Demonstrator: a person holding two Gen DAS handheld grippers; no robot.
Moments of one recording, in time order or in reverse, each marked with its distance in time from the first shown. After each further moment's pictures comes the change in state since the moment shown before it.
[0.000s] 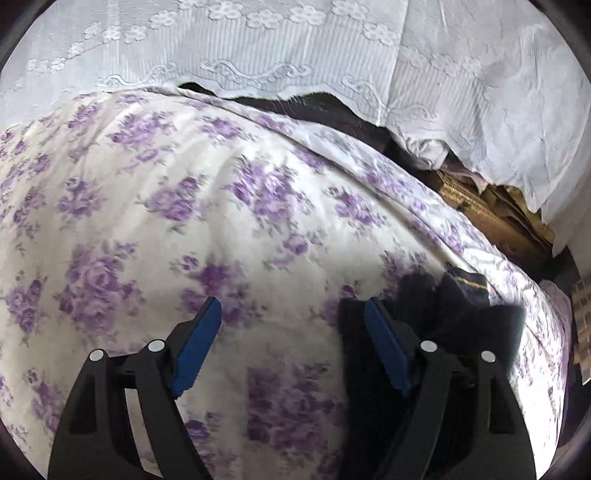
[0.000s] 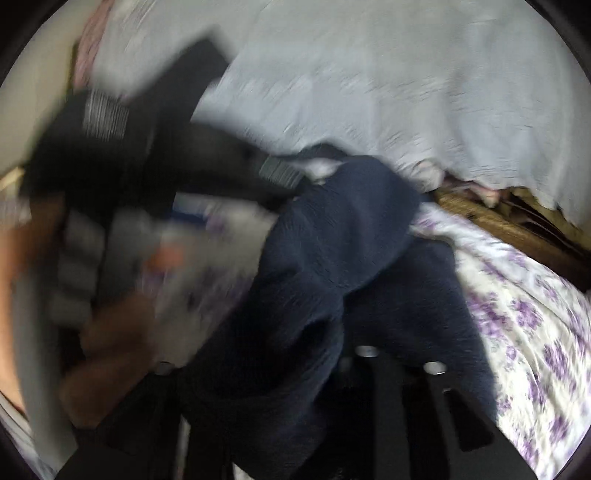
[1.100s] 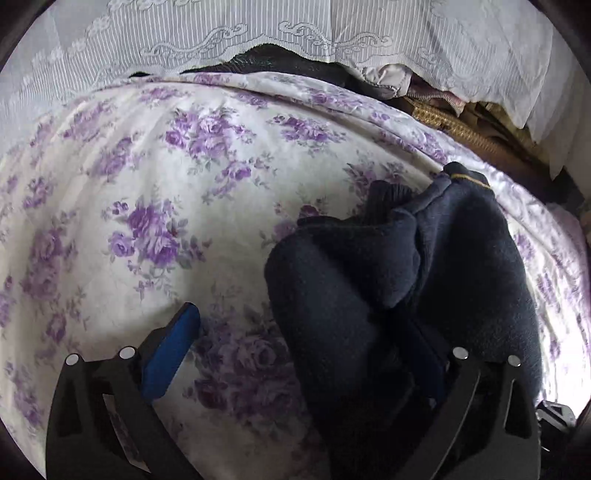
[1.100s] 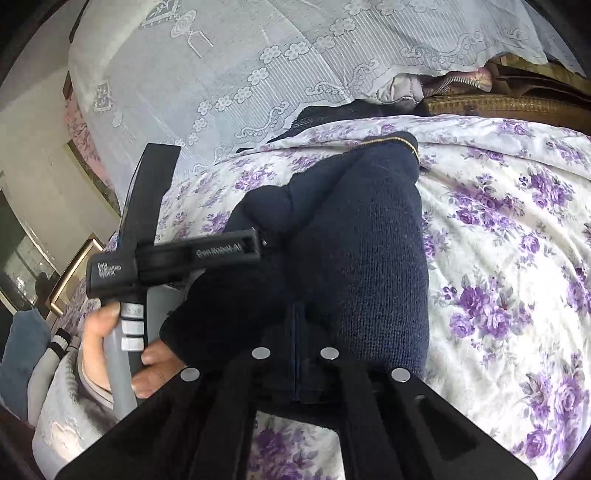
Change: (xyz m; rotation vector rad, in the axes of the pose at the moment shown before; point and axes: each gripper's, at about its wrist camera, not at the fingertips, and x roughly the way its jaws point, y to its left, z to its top) left arm 0.028 -0.032 -0.043 0.209 0.108 0.002; right arm -0.026 -0.114 -0.051 0.409 0.046 0.378
